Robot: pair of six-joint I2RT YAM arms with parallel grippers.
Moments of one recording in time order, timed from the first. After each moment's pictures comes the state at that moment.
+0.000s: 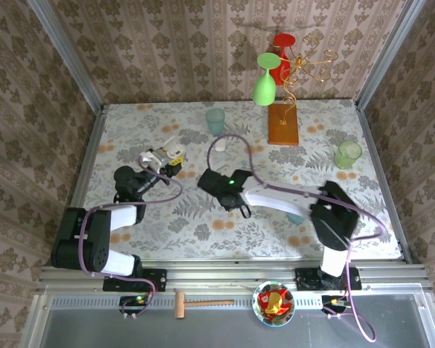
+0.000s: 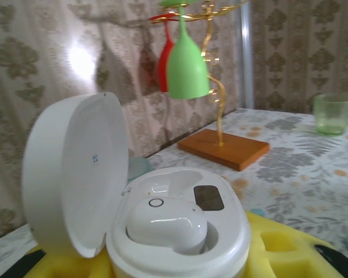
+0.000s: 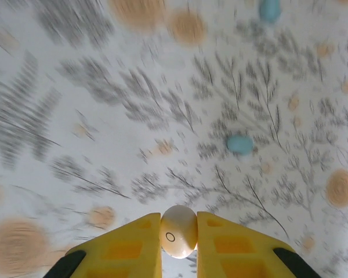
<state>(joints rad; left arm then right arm) -0.18 1.42 0.38 1.16 0.72 0.09 0.95 1.75 1.35 -0.87 0.46 0.46</state>
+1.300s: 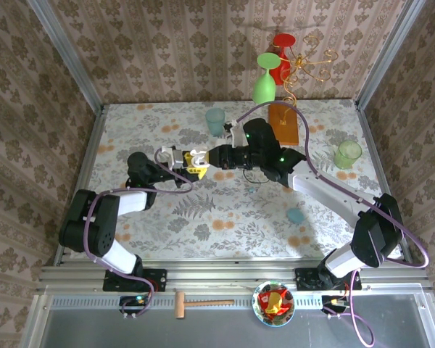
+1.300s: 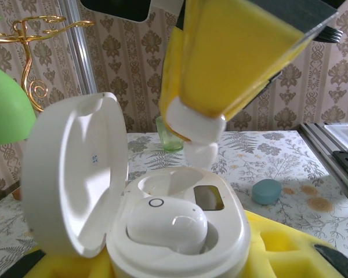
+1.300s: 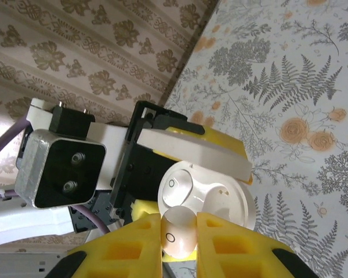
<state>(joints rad) -0.29 1.56 0.56 1.17 1.19 -0.04 0.65 1.51 1.25 -0.18 -0.47 0.67</state>
